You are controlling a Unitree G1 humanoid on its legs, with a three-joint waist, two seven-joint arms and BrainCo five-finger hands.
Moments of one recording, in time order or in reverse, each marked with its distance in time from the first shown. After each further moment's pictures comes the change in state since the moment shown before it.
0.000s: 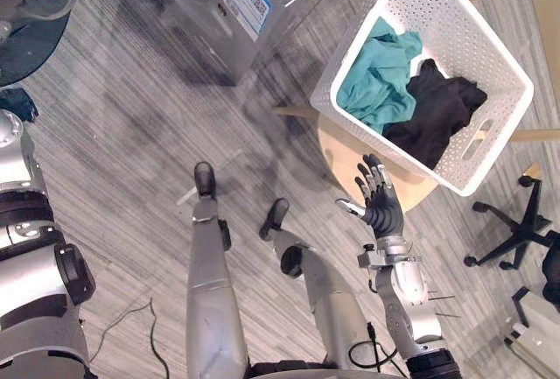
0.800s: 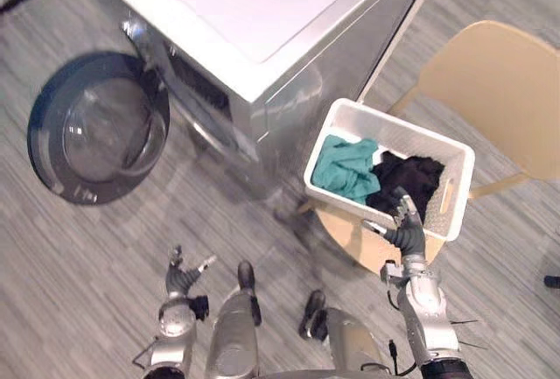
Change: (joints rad) left arm 0.888 -0.681 -0.317 -0.069 -0.046 -0.078 -0.079; right arm 0.025 -0.013 -0.185 0.166 -0.171 0.074 -0.074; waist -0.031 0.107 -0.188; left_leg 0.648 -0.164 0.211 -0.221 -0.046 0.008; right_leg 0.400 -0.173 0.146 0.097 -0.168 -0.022
